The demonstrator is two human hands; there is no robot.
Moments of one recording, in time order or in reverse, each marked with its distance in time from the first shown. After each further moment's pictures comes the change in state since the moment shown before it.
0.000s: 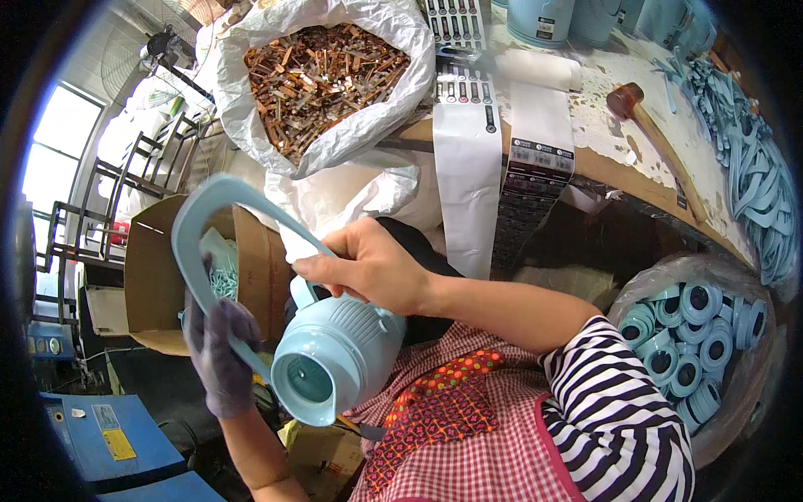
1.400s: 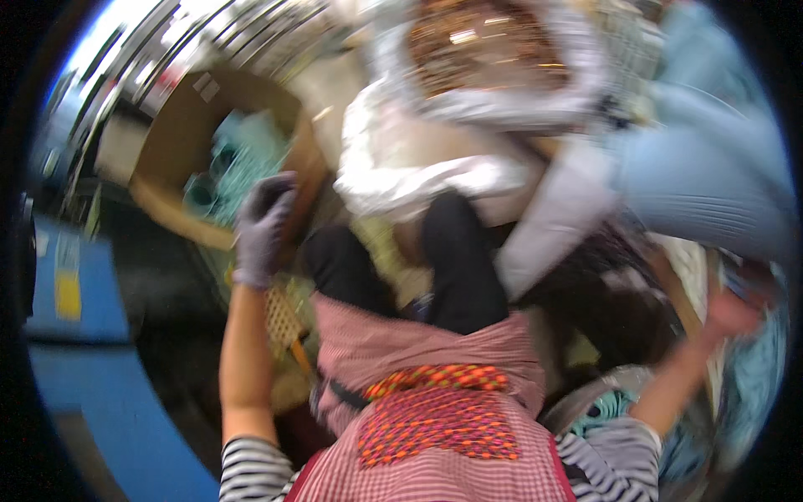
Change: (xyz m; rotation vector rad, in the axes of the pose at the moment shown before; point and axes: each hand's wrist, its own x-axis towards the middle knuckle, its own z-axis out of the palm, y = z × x) left_hand 0.001 -0.132 -0.090 0.154 0.211 0.053; right_hand -0.098 -0.019 -0.207 -1.187 0.744 -0.132
